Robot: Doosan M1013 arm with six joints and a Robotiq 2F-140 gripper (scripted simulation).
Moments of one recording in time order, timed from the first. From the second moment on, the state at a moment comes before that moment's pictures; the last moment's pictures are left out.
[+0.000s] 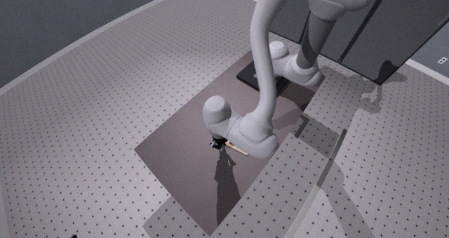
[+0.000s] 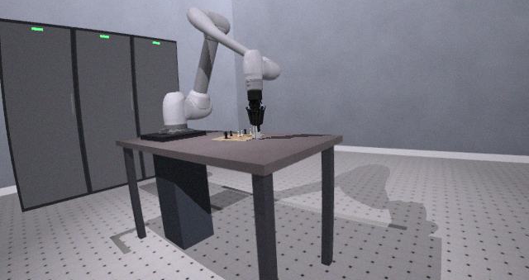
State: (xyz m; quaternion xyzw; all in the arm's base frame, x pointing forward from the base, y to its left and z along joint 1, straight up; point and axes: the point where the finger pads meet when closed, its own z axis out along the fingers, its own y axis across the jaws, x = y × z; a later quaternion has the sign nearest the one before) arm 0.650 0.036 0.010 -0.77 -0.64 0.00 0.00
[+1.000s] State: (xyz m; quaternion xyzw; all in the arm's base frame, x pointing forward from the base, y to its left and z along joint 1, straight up) arm 0.650 0.036 0.109 -0.77 -0.64 0.00 0.00
